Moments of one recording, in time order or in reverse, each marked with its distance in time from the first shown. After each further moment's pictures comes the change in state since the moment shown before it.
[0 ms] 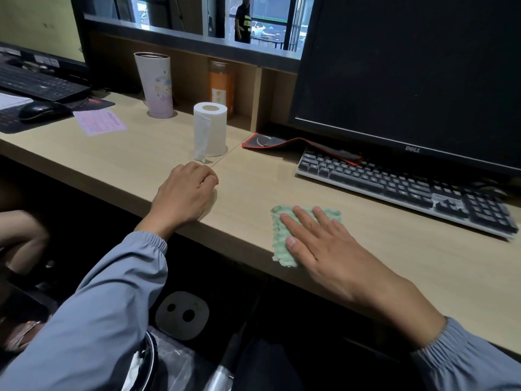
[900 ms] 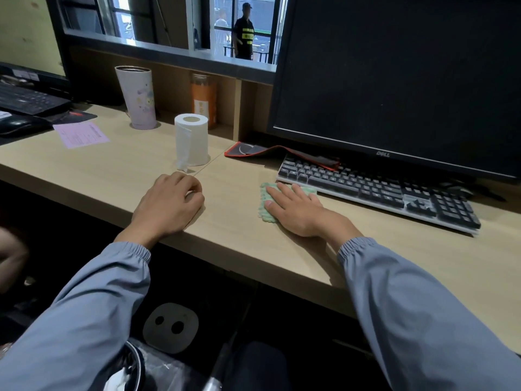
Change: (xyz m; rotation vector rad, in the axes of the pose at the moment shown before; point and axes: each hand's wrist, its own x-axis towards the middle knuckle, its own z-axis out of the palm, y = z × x) left_hand -0.007 0.012 -0.001 0.038 0.002 0.008; right_hand 0.101 0.040 -0.024 0.012 -0.012 0.126
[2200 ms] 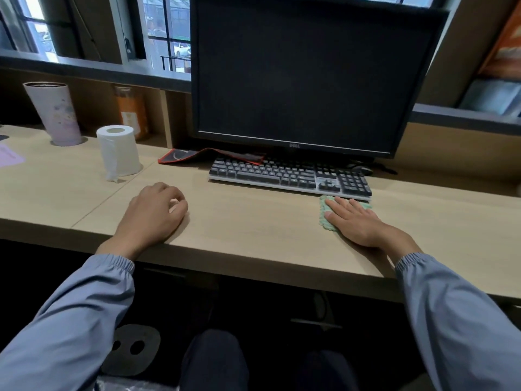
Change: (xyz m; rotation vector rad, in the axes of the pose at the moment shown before) left_hand -0.019 0.104 0.019 -0.018 -0.054 0.100; right_hand -0.176 0.202 0.004 0.056 0.076 0.415
